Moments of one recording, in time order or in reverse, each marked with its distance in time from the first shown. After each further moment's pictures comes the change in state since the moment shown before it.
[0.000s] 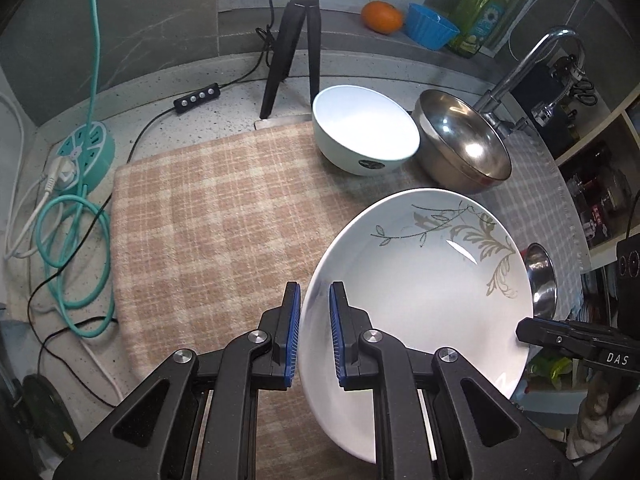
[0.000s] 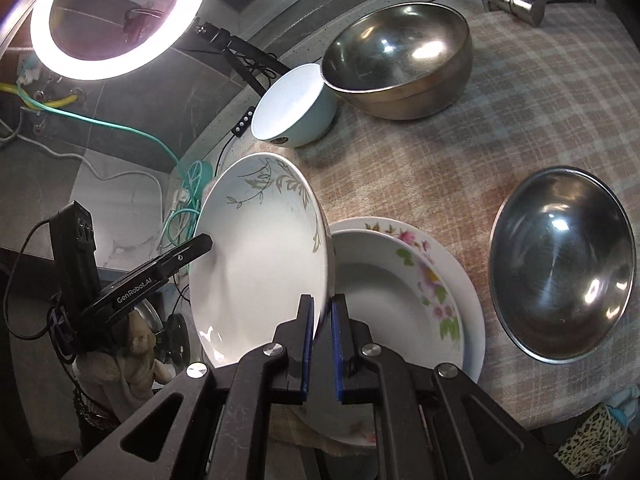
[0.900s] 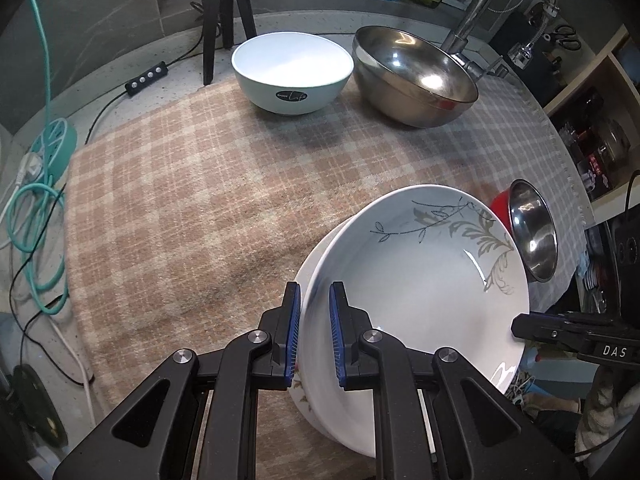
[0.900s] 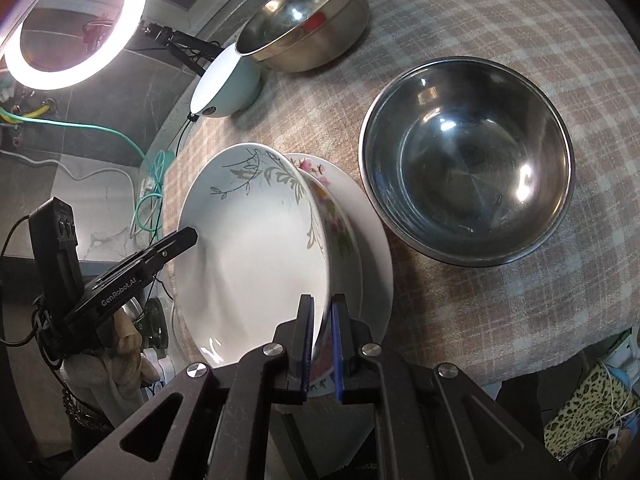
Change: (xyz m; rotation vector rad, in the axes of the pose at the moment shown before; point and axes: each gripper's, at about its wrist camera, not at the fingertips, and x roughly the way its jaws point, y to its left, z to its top) left arm 0.024 -0.054 -0.036 0.086 0.072 0.005; right arm -0.015 -0.059 -0.045 0.092 0.055 -0.044
